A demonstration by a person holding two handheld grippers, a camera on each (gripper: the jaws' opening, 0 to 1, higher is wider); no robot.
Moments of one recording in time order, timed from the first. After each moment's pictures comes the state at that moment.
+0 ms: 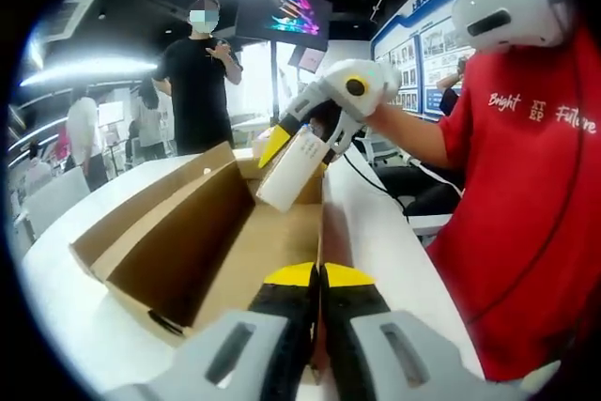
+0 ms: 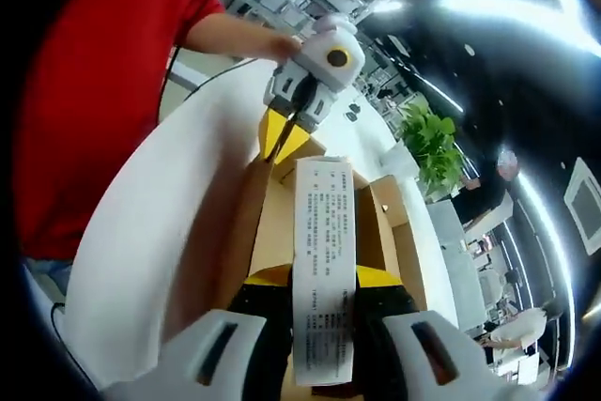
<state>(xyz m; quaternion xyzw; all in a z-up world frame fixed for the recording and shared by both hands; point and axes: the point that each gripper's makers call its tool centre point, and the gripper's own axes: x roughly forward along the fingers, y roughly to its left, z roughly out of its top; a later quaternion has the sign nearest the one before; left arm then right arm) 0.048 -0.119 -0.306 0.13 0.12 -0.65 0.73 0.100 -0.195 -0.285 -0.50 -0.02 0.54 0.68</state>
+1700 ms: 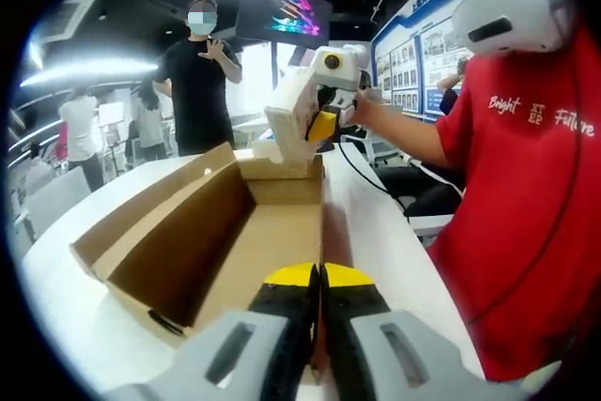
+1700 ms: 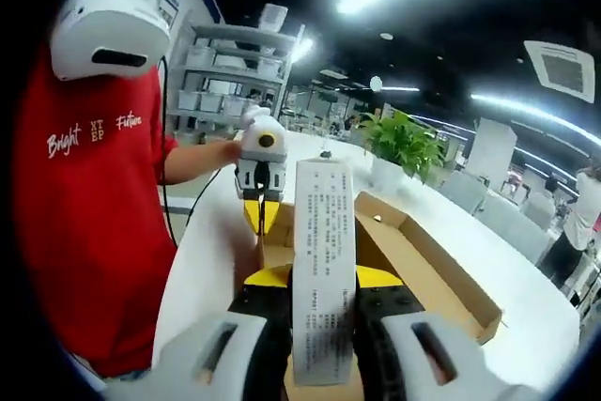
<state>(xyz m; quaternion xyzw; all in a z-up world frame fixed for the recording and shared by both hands) 0.049 -0.118 -0.306 0.13 0.12 -0.65 0.74 0.091 -0.226 -0.240 -0.20 0.04 0.60 0.77</state>
